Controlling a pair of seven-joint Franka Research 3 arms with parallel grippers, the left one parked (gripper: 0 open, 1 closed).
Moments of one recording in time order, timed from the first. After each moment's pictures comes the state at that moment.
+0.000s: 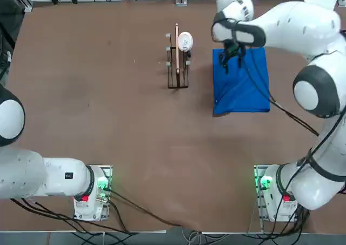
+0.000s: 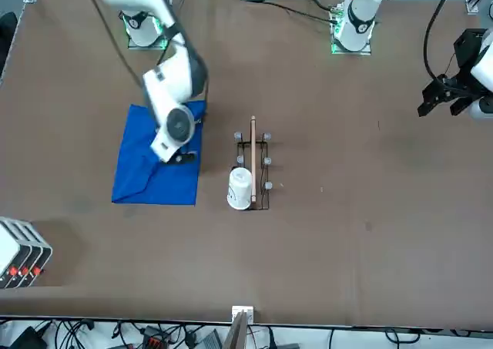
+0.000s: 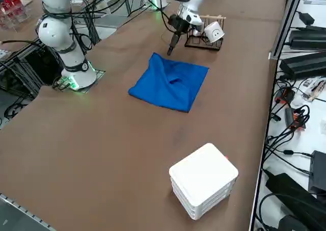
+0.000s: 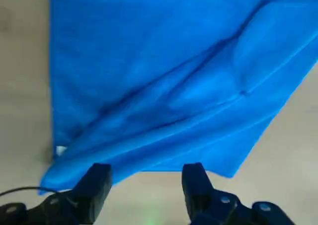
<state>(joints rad) 0.48 0.48 -0.04 -1.70 -0.09 1.70 0.23</state>
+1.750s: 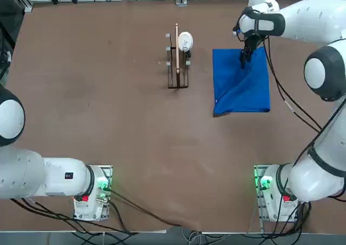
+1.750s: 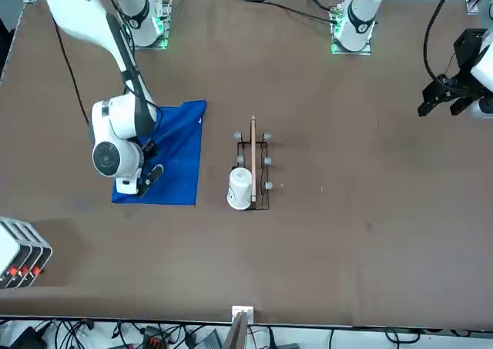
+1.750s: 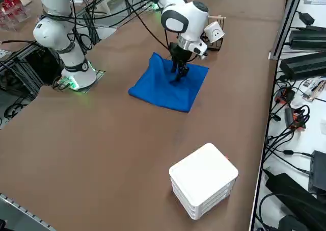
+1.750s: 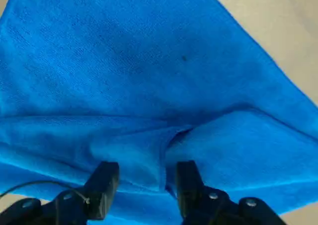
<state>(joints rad) 0.25 0.53 -0.03 -1.81 -0.01 2.00 -0.49</state>
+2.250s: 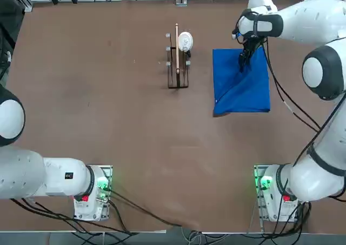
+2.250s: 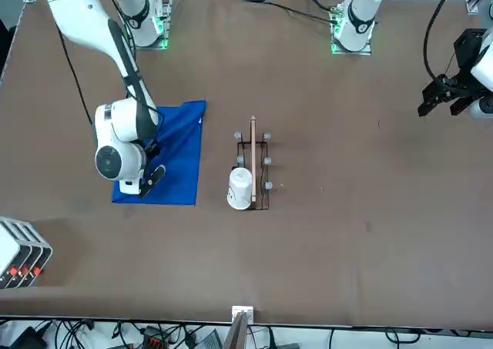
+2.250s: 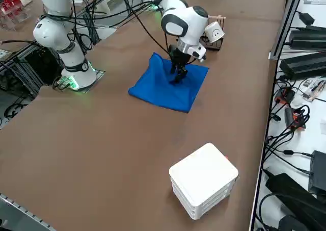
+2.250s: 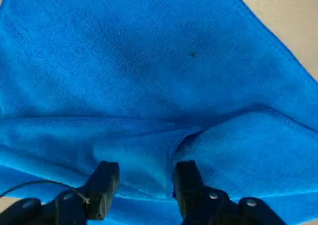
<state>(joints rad) 0.25 0.54 -0.03 -1.81 0.01 2.00 -0.50</state>
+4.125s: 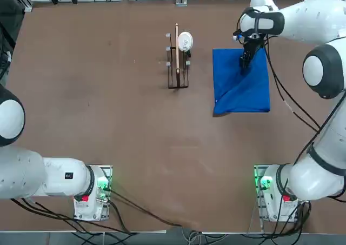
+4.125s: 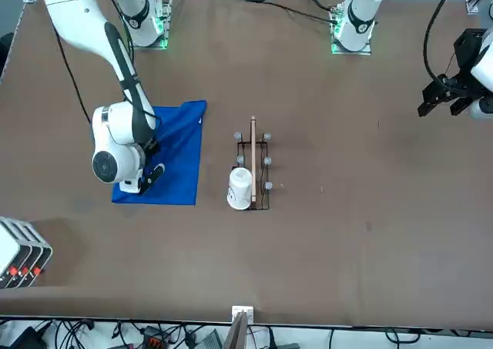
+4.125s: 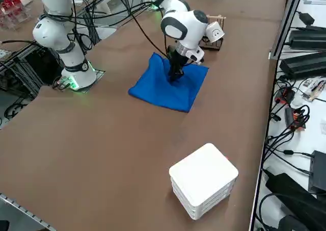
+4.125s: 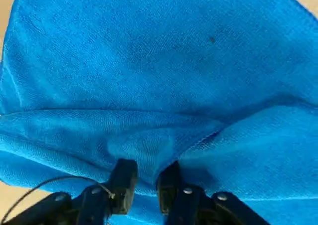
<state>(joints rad) 0.22 0.55 -0.01 -1.80 0.07 1.95 -0.52</state>
